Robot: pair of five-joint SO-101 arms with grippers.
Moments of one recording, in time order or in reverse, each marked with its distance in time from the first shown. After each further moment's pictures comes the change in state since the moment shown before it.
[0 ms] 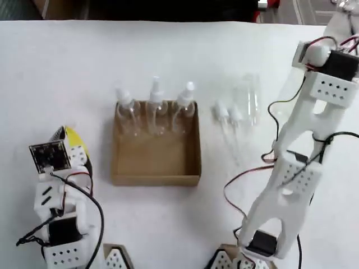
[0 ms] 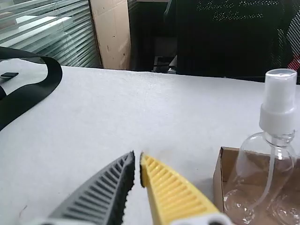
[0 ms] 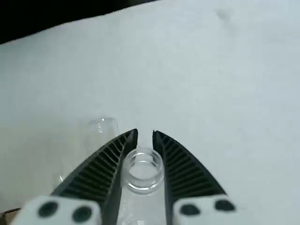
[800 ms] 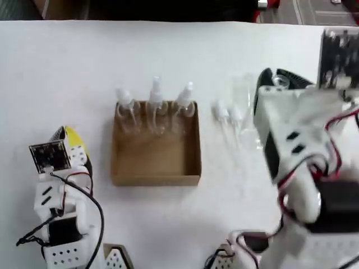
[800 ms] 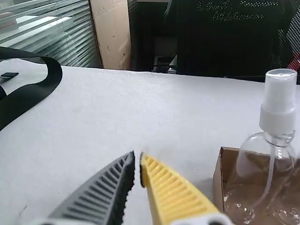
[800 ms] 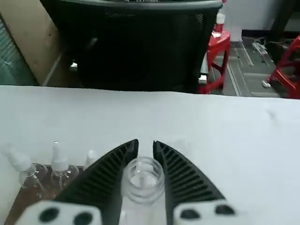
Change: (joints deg) left arm 0.0 0.0 0.0 0.0 0.0; right arm -19.9 -76.6 61.8 -7.2 0.3
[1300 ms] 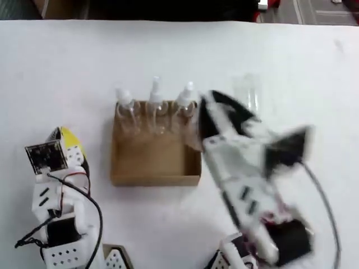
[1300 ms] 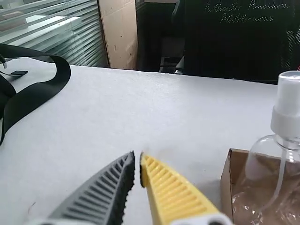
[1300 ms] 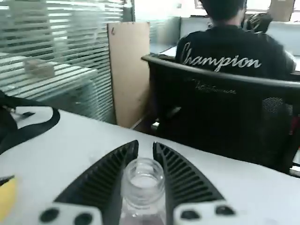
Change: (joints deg) left arm -1.8 0.0 0.0 0.0 0.0; right arm -22.8 -36.5 60.2 -43.1 0.0
